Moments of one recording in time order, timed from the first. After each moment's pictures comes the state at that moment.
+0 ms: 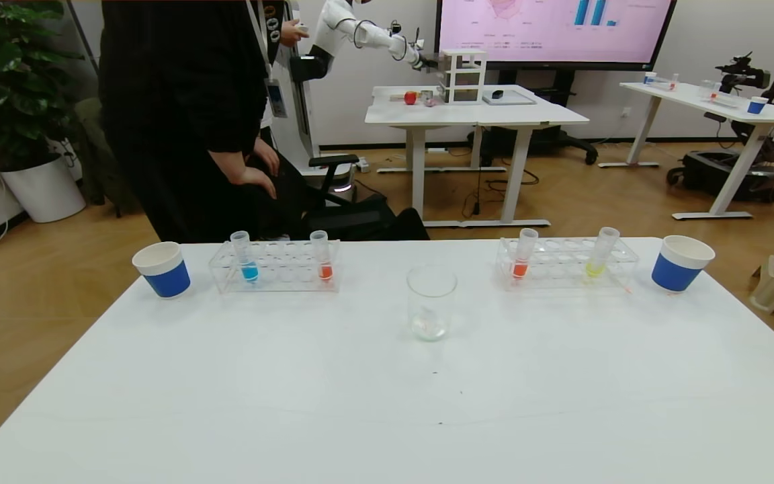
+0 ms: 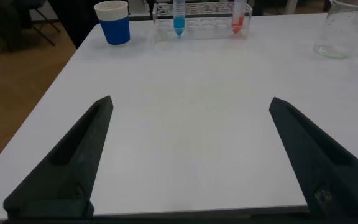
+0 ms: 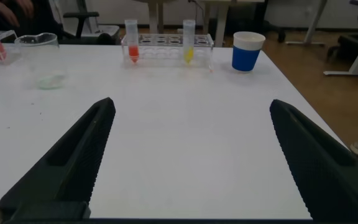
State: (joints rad) left arm 0.00 0.00 0.00 0.01 -0.02 0.03; right arm 0.01 0.04 -0.10 -0.03 -0.02 0.01
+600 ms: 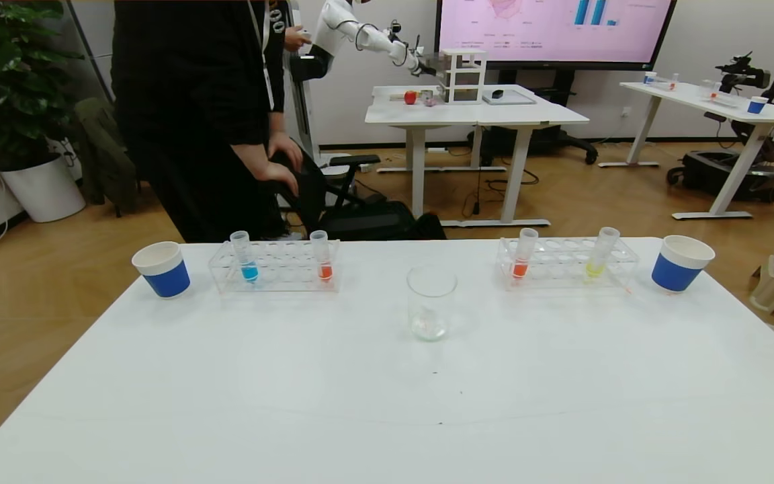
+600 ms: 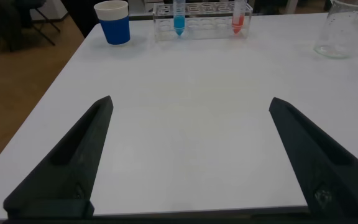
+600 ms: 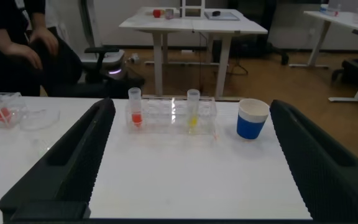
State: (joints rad) left arm 0.00 0.00 0.00 0.01 -0.02 0.03; right arm 0.02 0.76 -0.33 -0.56 -0.01 0.01
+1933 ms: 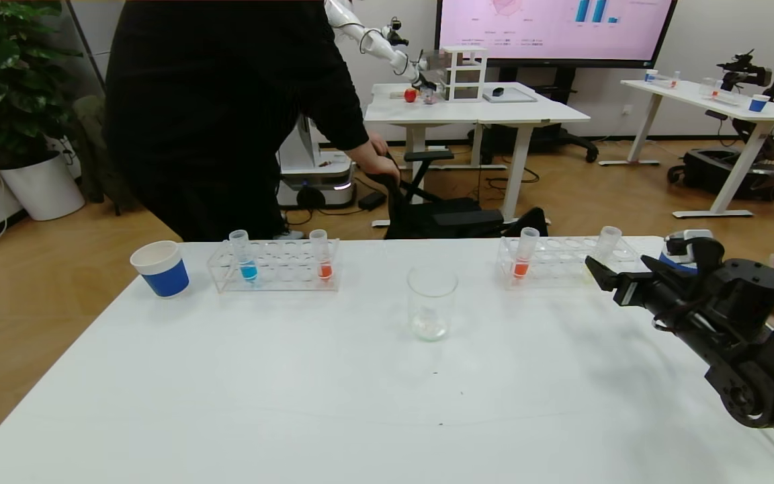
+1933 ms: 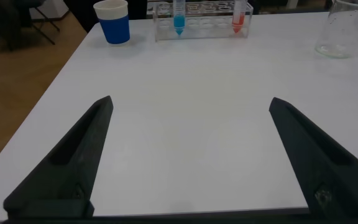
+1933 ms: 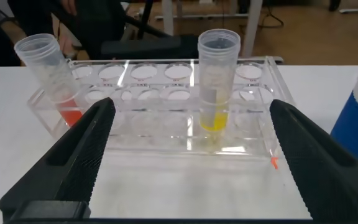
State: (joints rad) left arm 0.00 0.00 0.00 0.01 -0.02 0.03; right arm -0.07 2.20 -0.62 -1.56 0.14 0.08
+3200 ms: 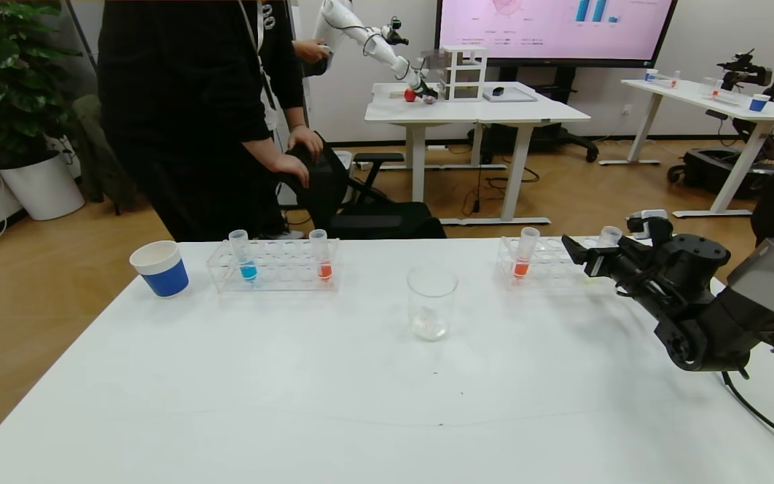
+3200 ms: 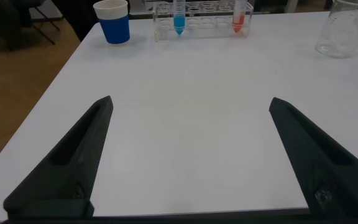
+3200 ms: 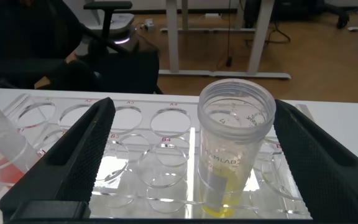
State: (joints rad) left arm 0.00 0.00 0.00 0.01 -0.02 0.03; right arm -0.07 2.39 -1.03 -1.39 0.17 0.07
